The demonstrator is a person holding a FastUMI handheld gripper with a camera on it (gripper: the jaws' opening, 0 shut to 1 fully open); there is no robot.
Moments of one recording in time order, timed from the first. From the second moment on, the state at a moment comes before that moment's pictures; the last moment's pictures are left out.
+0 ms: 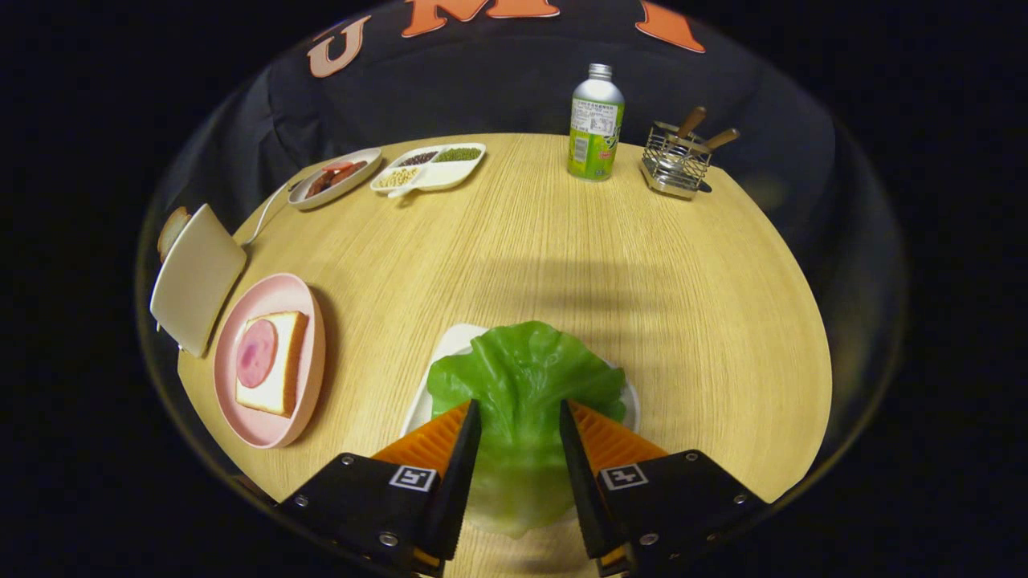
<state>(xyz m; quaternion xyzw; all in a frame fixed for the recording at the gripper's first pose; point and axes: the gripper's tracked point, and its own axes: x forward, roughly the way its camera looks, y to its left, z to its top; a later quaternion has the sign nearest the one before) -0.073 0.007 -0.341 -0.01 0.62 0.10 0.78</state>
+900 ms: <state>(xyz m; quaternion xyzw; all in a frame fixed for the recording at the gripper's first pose) -0.044 0.081 -0.265 0.13 0.54 0.15 0.82</state>
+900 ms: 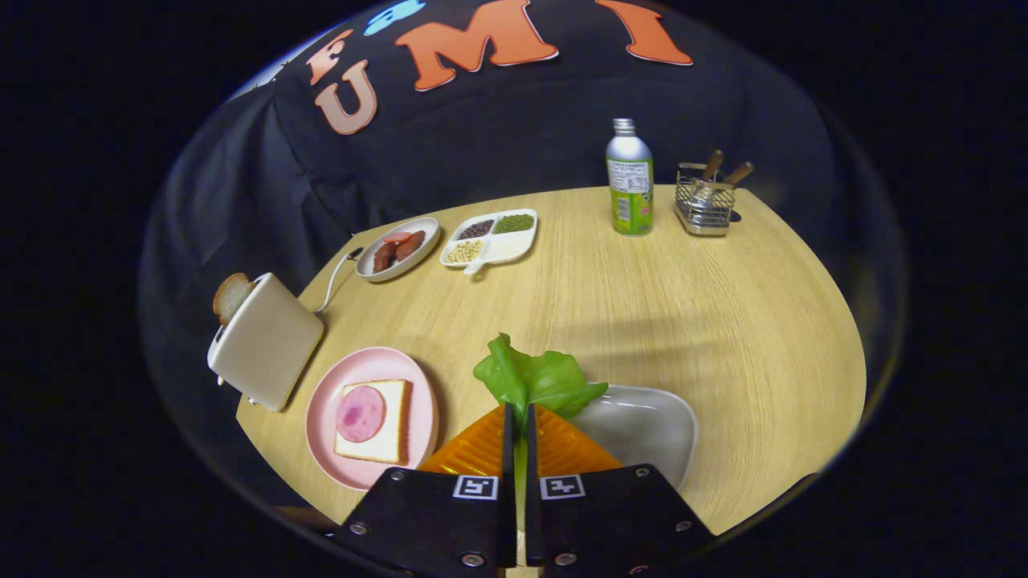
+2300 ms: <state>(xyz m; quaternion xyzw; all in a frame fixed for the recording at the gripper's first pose) -0.065 0.242 -0.266 0.15 0.57 0.27 0.76</state>
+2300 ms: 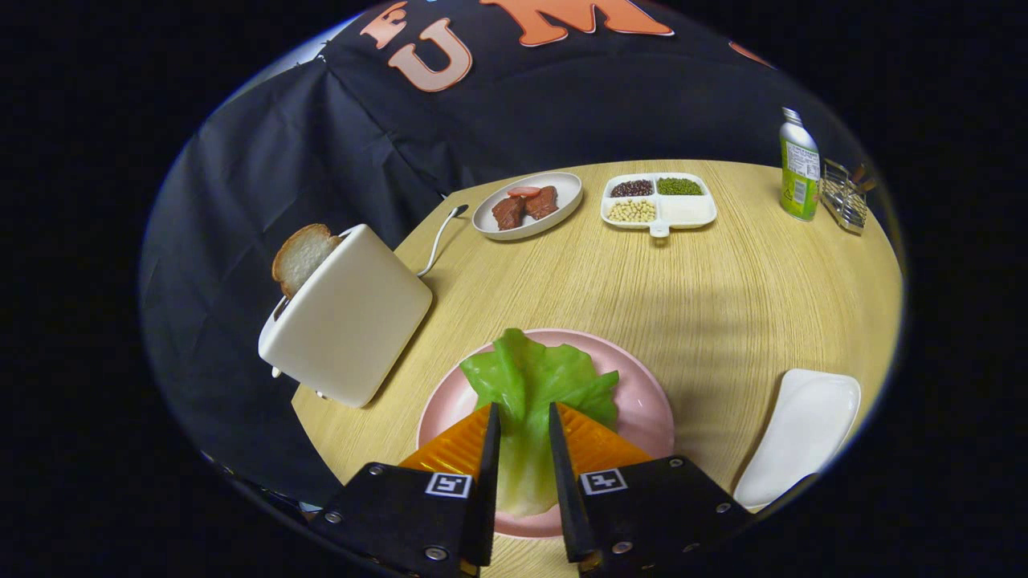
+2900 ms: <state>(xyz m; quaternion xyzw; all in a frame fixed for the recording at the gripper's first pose) -0.030 0.279 -0.194 0.17 0.54 0.28 0.77</state>
